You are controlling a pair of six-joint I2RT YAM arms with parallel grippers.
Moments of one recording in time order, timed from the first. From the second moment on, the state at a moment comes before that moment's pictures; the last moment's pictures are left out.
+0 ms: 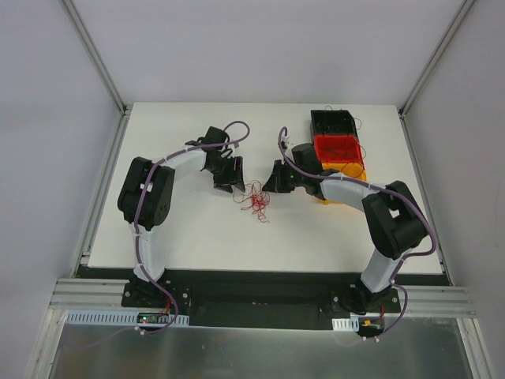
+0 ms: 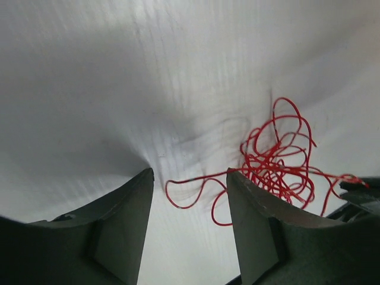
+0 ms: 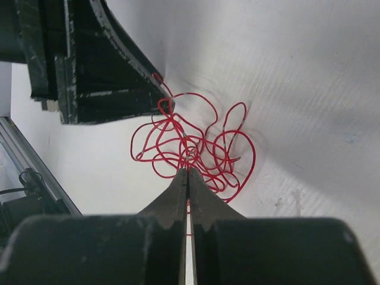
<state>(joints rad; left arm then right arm) -0.38 1.98 1.34 -0.52 0.43 -0.38 0.54 1.75 1.02 0.03 -0.43 0.50</state>
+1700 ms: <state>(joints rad) -0.39 1.01 0.79 -0.15 0.57 -0.45 0.63 1.34 1.60 -0.30 -0.31 0.48</state>
